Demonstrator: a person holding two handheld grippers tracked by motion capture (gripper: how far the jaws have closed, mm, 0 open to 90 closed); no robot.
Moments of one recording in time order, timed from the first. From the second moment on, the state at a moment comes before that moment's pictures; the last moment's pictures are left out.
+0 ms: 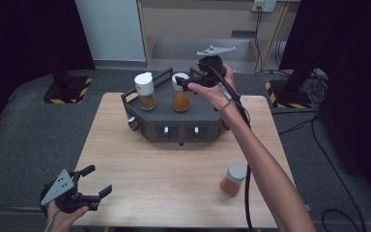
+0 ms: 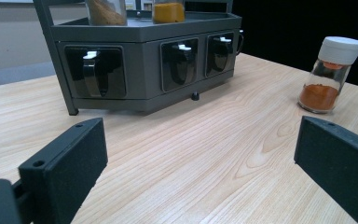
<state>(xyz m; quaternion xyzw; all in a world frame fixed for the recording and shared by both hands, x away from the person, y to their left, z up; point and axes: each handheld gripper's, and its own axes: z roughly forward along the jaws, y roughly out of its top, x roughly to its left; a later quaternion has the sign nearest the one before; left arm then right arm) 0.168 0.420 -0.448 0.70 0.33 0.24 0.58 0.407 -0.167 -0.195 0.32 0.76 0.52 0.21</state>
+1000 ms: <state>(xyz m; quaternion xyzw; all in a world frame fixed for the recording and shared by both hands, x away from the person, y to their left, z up) 0.168 0.419 -0.449 0.70 0.33 0.24 0.59 0.326 -0.268 -0.217 0.25 0.75 0.59 0.19</state>
